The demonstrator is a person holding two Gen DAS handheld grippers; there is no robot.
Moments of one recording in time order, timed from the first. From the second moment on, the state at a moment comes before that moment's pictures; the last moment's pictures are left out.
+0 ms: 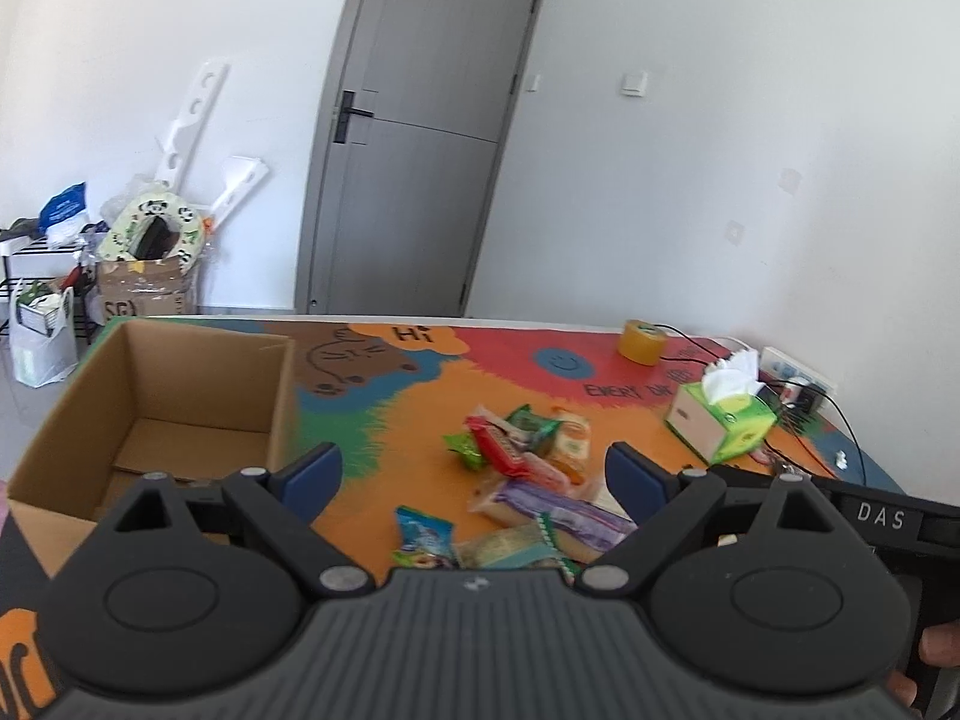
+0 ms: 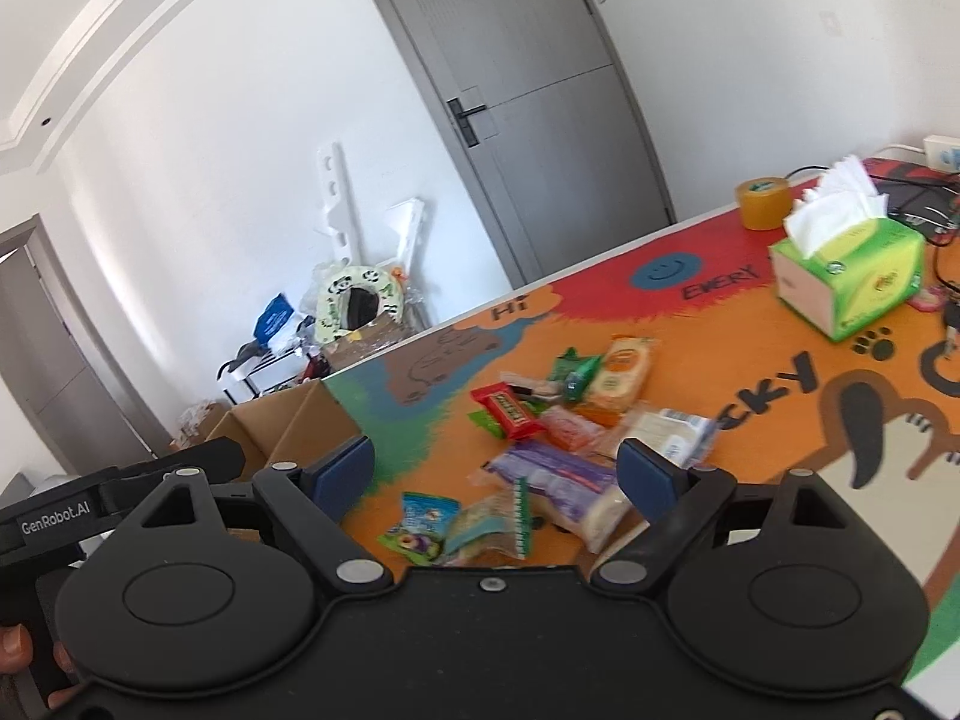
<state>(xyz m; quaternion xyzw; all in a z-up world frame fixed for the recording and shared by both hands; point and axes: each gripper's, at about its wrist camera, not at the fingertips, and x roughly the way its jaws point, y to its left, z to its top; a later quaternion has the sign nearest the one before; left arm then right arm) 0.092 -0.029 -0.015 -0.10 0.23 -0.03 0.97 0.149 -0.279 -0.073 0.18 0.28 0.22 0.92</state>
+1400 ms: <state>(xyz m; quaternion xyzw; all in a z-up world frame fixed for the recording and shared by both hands) 0.190 -0.085 -0.133 -0.09 0.37 -0.01 0.93 0.201 -0.312 -0.144 0.18 0.34 0.21 0.90</state>
